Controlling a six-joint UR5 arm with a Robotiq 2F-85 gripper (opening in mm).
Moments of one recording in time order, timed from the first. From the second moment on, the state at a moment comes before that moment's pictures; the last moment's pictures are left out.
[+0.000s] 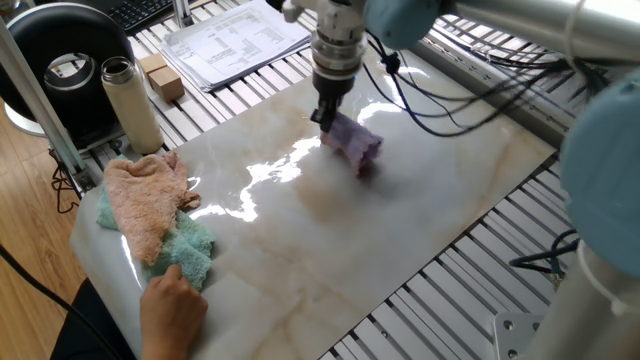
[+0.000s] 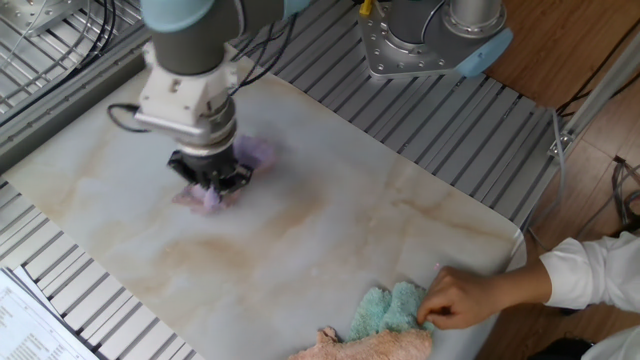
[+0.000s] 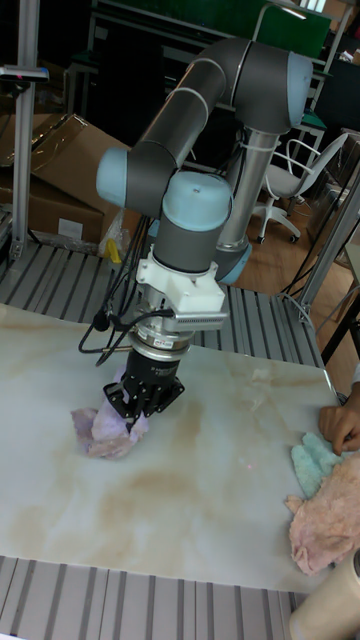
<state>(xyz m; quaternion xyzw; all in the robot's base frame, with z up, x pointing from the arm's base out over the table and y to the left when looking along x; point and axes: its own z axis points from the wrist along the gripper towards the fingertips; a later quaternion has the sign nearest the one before) 0.604 -0.026 0.053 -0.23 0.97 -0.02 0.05</state>
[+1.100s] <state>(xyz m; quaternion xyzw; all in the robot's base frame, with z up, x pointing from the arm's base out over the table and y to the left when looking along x) 0.667 -0.021 0.042 -0.24 0.97 -0.03 0.08</state>
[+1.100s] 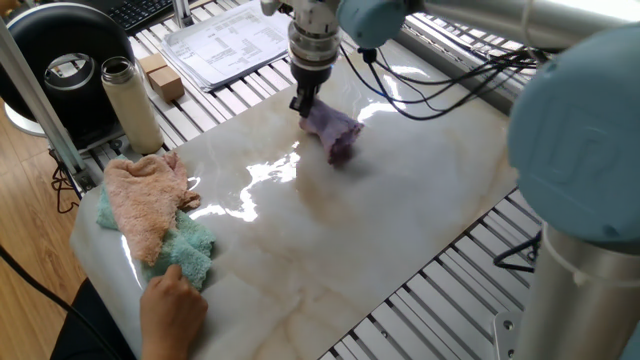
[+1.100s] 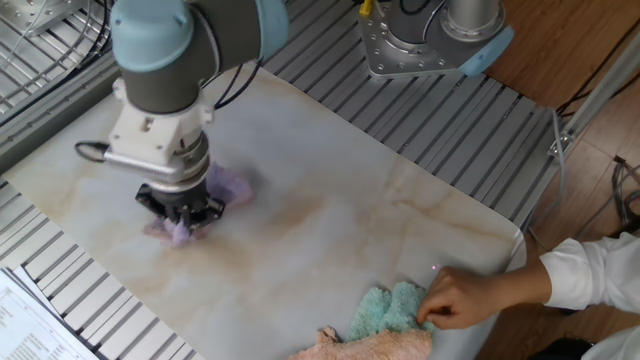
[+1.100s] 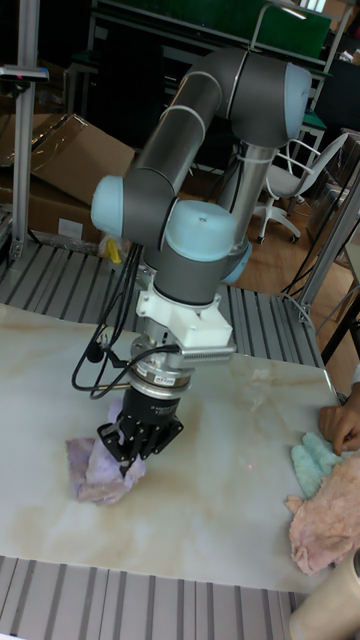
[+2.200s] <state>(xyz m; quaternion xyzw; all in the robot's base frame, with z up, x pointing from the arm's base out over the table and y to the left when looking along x) 0.707 0.001 0.050 -0.24 0.97 -0.04 0.08</state>
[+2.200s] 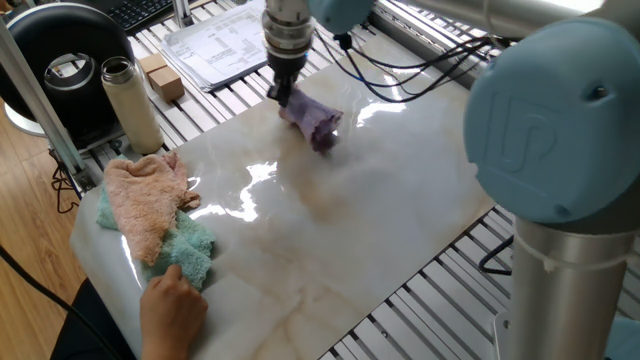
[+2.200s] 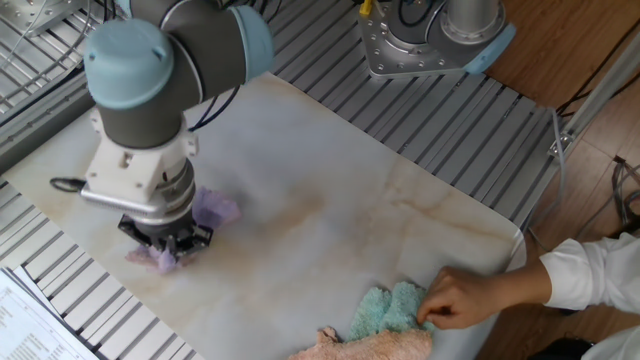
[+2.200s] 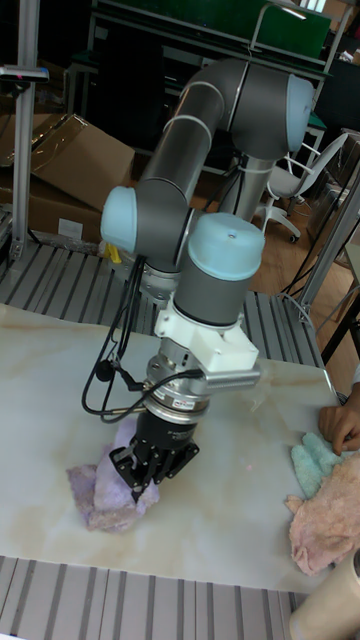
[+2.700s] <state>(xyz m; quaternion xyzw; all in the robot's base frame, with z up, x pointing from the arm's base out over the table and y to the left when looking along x) 0.695 -0.005 0.056 -0.24 0.97 -0.02 0.07</state>
